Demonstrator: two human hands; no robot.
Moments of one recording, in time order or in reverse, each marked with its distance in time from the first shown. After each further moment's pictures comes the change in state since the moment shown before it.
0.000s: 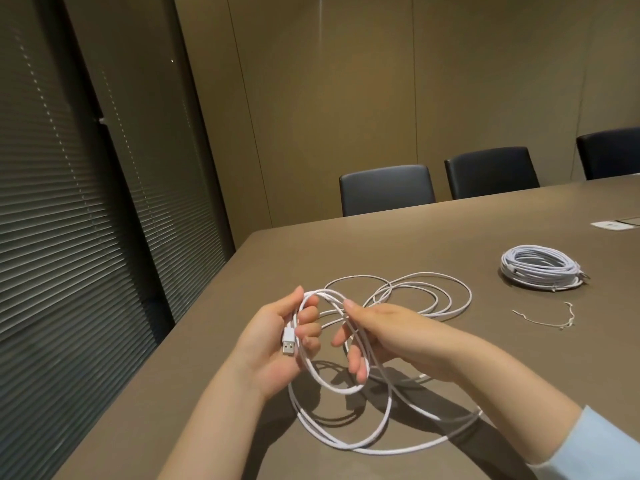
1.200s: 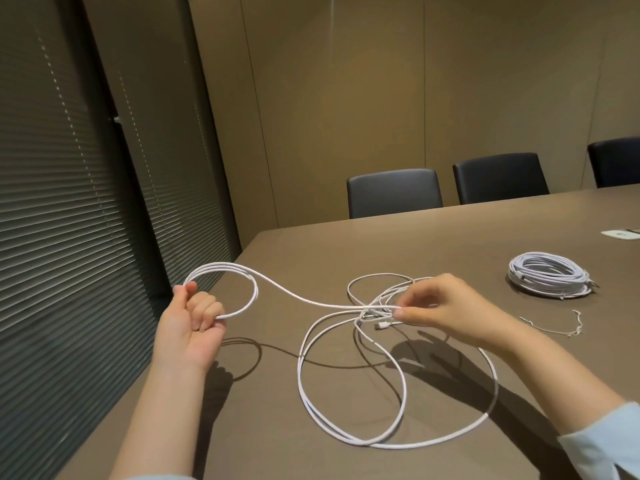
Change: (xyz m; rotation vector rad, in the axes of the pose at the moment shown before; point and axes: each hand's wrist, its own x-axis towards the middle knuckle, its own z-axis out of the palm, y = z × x) left_hand -0.012 0.062 -0.074 -0.471 0.248 0.569; right_hand -0.007 0.020 -0.066 -0.450 0.310 -0.337
